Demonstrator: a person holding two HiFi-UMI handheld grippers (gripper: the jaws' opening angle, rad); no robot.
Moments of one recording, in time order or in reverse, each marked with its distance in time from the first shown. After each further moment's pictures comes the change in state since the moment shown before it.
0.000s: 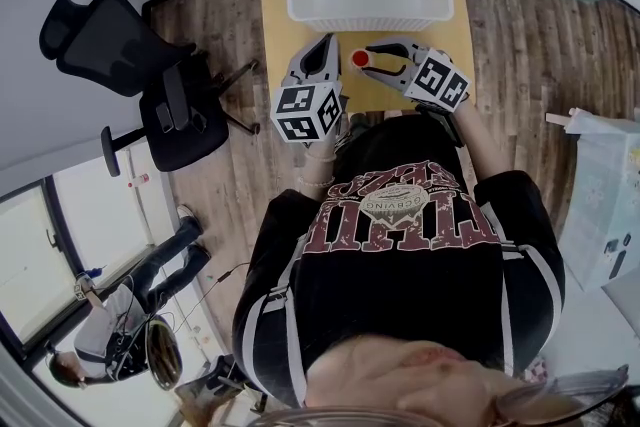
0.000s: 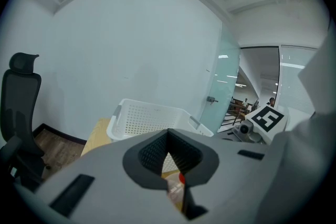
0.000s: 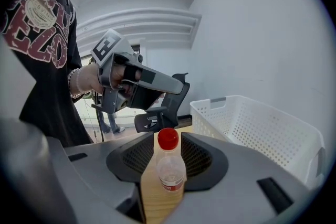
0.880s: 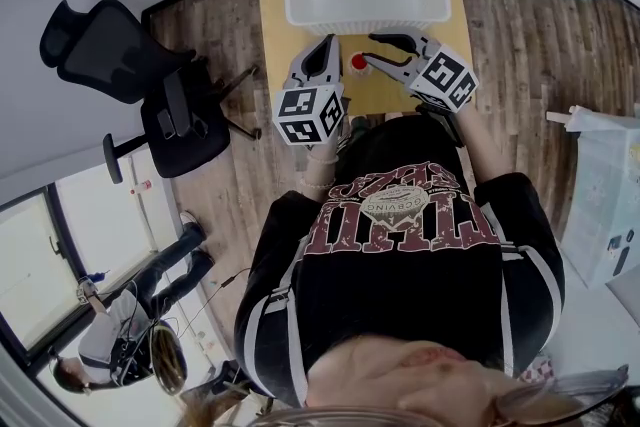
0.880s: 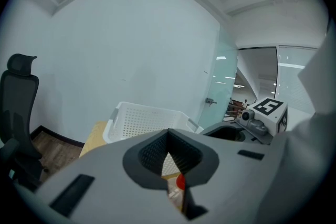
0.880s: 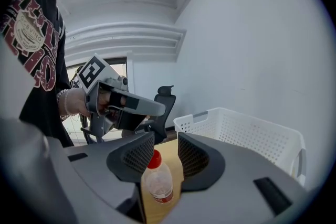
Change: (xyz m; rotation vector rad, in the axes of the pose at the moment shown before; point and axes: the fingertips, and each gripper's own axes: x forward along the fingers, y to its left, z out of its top) left arm 0.004 -0.011 0.007 0.018 -0.019 -0.012; right arm -0.030 -0.030 0.033 0.072 -0.129 -0.147
